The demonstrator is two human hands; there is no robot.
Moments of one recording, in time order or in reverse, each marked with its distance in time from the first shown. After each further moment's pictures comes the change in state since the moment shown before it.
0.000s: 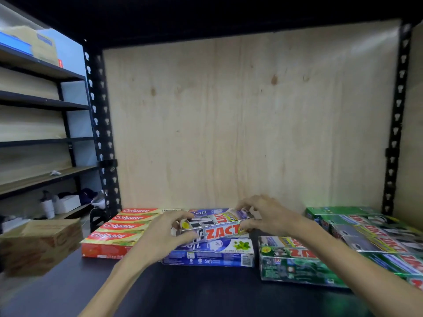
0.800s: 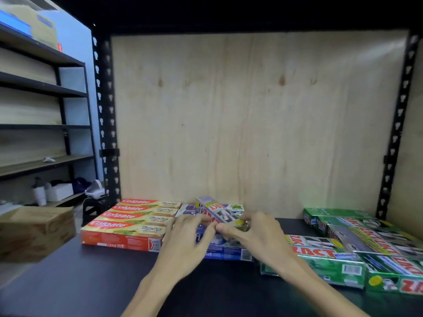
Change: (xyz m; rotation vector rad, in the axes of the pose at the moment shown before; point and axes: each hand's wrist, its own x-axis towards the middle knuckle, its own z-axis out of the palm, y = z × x) left_hand -0.025 0.033 0.046 -0.020 0.209 0.093; right_hand -0.042 -0.074 0.038 0.184 0.328 0.311
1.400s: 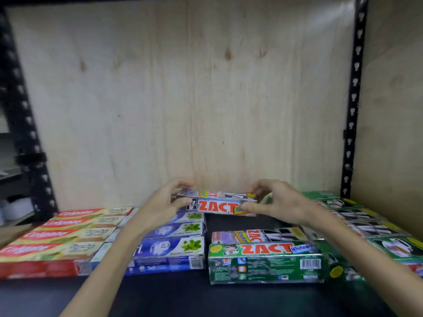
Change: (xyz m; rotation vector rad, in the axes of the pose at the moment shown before) left_hand 0.124 0.017 0.055 -0.444 -0.251 0.051; right_hand 0.065 0.150 -0.089 0.117 -0.149 -0.113
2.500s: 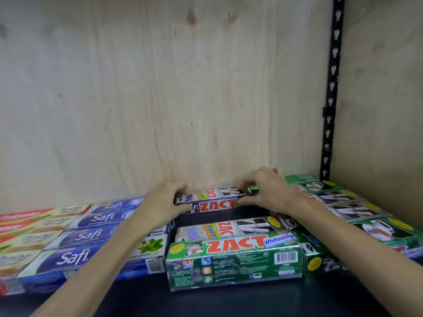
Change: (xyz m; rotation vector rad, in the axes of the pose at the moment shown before) left_hand 0.041 -0.011 0.071 0.607 -0.072 0.026; right_hand 0.019 0.073 0.004 -0.405 0.085 0.002
